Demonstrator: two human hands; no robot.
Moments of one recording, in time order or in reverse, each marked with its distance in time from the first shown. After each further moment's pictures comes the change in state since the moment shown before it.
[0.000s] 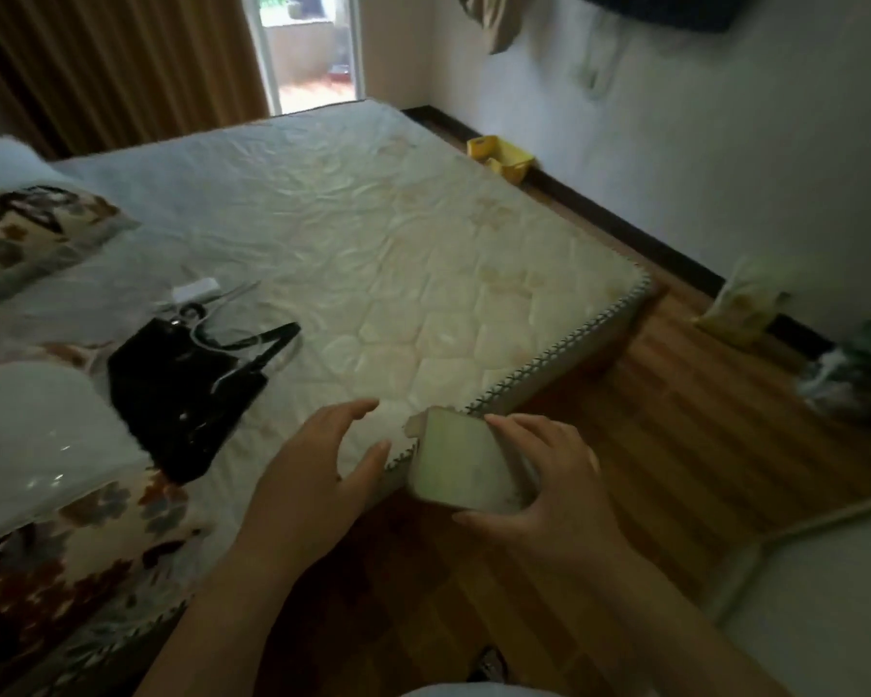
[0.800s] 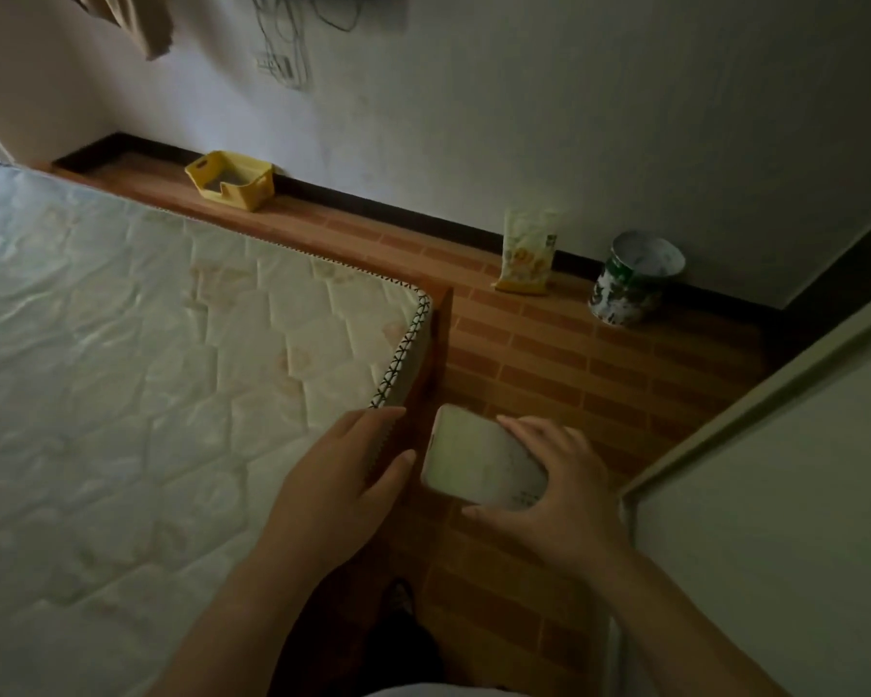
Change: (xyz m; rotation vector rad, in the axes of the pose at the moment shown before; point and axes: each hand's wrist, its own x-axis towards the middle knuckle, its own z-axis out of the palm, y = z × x) left_hand 0.328 0.203 0.280 -0.067 -0.470 0.452; right_hand 0.142 0.305 -0.166 -0.100 0.264 0.568
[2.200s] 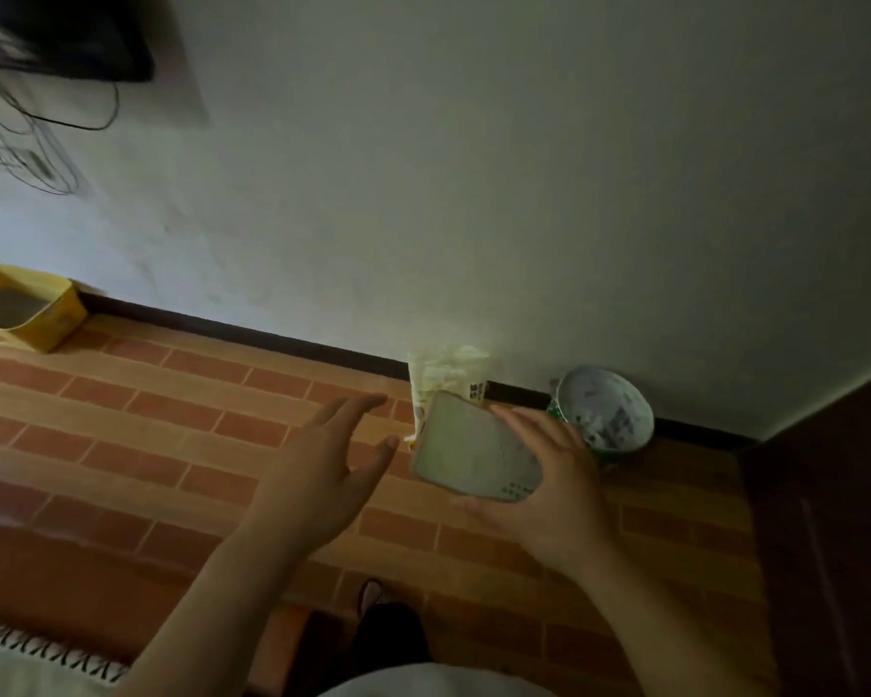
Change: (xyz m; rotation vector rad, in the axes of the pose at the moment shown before) left_hand 0.859 0.013 0.163 -0.036 -0.162 0.079; right_hand 0.763 0.288 -0.169 0.067 0.172 0.099
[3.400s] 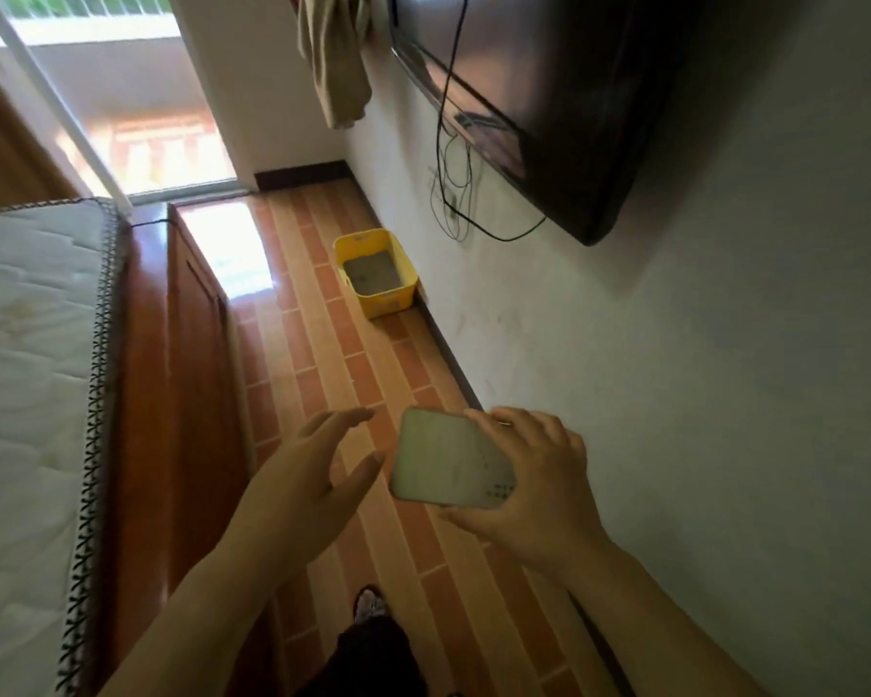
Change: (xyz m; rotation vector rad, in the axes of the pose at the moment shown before) left_hand 0.295 -0.295 -0.241 0.087 0.592 -0.783; right_hand 0.579 -0.246 0.303 -0.007 -0.576 -0.882
